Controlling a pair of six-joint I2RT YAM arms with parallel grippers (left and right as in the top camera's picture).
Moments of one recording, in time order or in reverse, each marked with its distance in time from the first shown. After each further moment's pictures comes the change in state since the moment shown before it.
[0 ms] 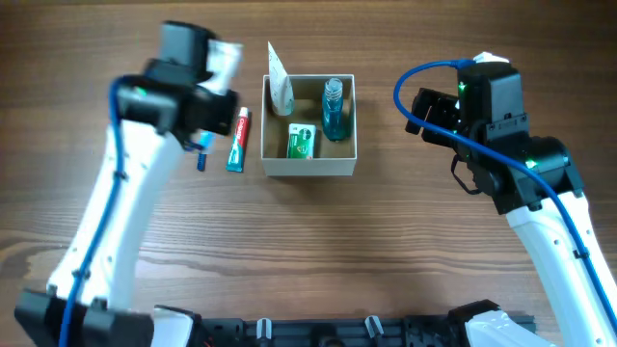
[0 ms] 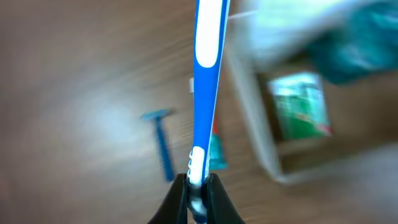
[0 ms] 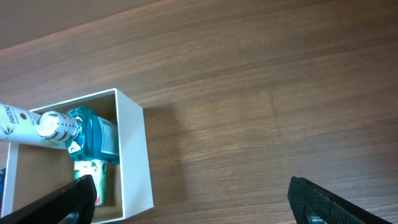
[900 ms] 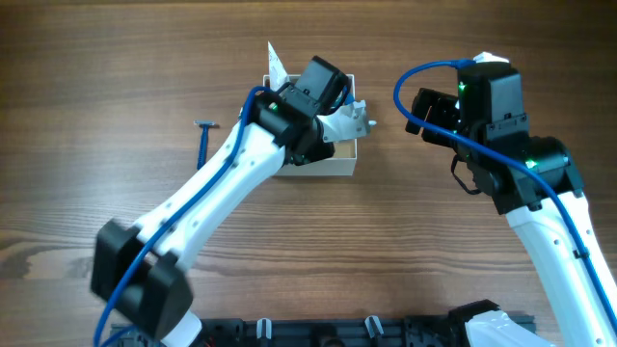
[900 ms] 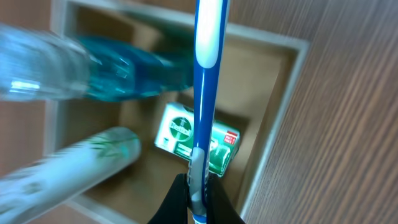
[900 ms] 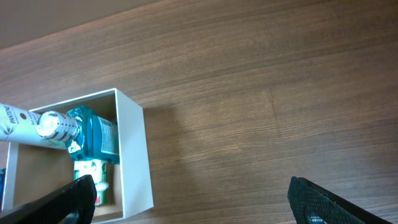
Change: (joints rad) left arm -0.394 0.230 0.001 0.131 0.011 0.631; right arm 0.000 0.000 0.000 0.000 0.000 0.000
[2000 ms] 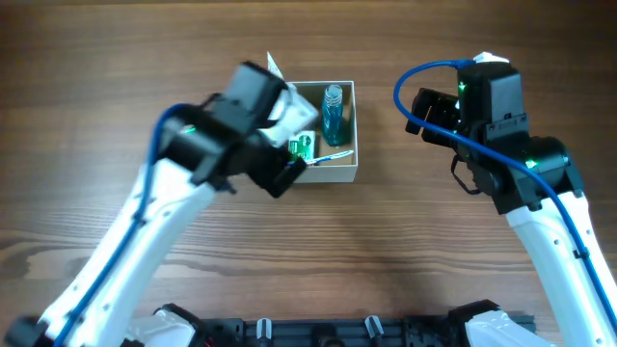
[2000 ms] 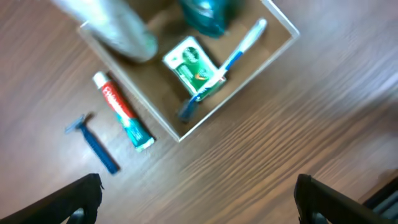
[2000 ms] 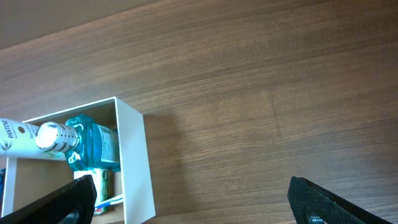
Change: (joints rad) left arm 0.133 -0.348 0.003 -0.320 0.096 -0.524; right arm 0.000 0.000 0.000 0.000 0.000 0.000
